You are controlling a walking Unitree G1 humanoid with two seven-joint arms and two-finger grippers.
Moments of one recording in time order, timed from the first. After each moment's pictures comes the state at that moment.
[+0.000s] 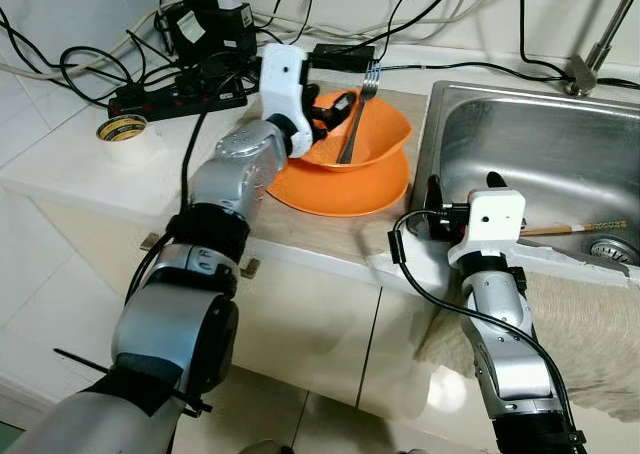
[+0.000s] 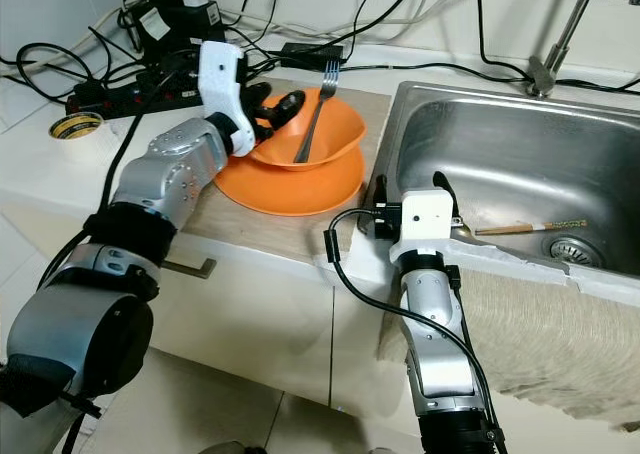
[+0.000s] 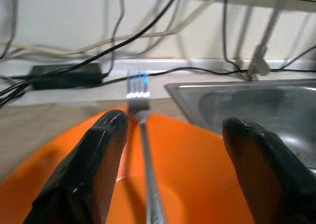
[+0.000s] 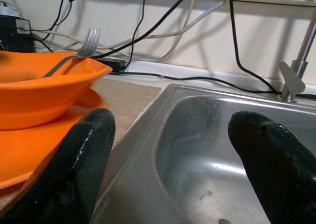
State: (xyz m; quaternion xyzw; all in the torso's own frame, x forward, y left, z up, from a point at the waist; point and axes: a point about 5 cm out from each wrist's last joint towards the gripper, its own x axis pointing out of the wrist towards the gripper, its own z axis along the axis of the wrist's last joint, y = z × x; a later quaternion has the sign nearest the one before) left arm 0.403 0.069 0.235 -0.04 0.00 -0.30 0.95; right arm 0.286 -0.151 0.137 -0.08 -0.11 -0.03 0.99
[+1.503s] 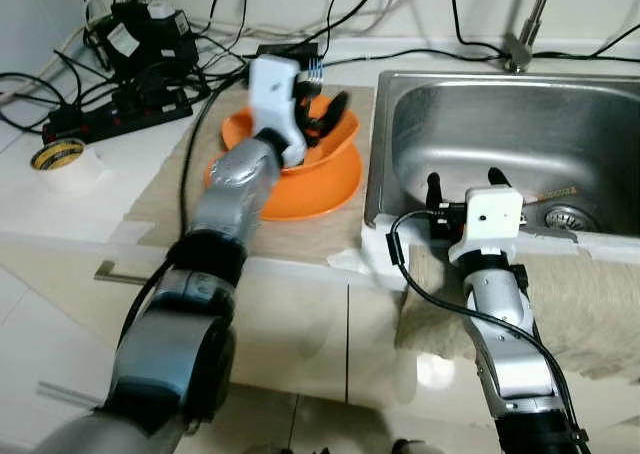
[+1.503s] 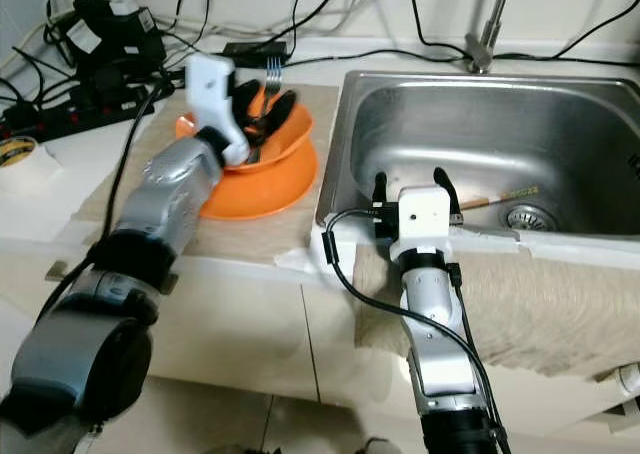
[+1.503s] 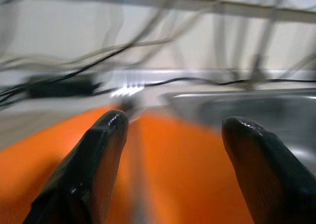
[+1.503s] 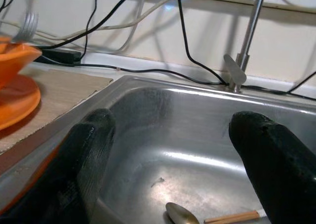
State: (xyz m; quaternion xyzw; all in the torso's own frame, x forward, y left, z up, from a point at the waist) left arm 0.380 0.122 0.189 -0.06 -0.06 -0.20 0.98; right arm 0.287 -0.154 0.141 -0.11 -0.11 -0.03 0.99
